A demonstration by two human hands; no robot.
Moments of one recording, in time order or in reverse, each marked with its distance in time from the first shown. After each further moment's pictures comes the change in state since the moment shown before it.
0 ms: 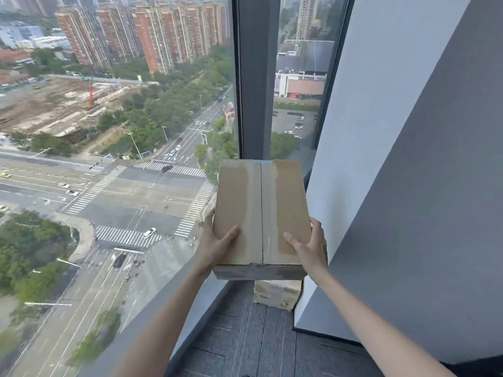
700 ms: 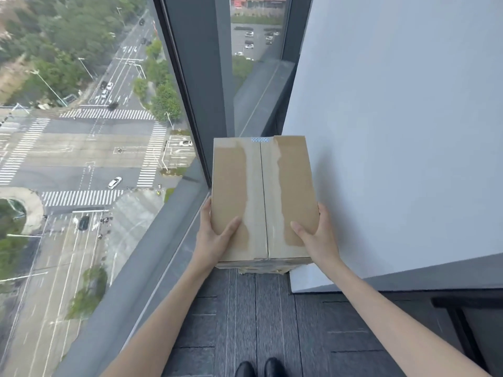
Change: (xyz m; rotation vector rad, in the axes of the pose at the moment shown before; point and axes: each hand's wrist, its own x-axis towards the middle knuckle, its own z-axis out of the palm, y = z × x) left_hand 0.222 -0.255 0.137 0.013 -0.252 -0.135; right_hand 0.180 0.243 0.123 -0.088 0.038 0.274
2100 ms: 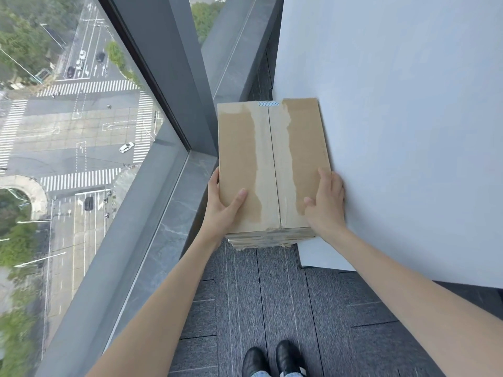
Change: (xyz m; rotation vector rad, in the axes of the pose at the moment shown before) left_hand 0.106 -0.145 0.100 -0.100 -0.135 -0.050; right_hand 0.103 0.128 0.064 -0.413 0.085 0.040
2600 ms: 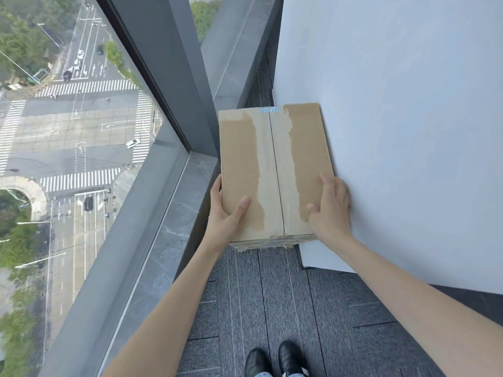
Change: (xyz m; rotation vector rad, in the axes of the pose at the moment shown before) left_hand -0.004 -0.013 -0.001 0.007 -0.006 -0.008; right_hand -0.004 0.009 0.004 -0.037 0.005 0.011
